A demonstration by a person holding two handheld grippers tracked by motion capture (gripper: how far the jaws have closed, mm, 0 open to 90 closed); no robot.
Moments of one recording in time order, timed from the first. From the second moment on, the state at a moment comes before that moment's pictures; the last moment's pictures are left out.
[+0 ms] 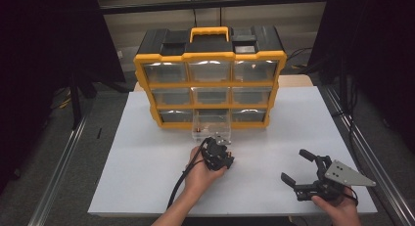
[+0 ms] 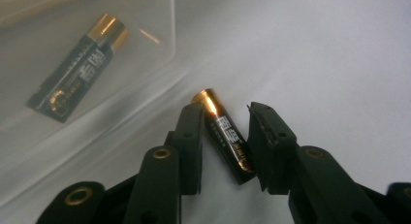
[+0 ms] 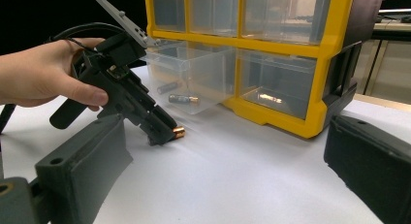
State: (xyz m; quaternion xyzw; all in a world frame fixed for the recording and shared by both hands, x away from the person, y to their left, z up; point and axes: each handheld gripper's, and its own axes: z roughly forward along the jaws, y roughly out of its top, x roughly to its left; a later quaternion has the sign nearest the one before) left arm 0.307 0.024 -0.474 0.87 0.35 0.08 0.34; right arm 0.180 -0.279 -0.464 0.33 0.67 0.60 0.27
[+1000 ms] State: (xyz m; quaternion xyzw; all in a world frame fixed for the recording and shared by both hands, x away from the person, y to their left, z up) left arm 0.318 0.040 -0.454 0.87 0.34 0.01 0.36; right arm 0.180 -0.280 -0.464 0.33 0.67 0.60 0.27
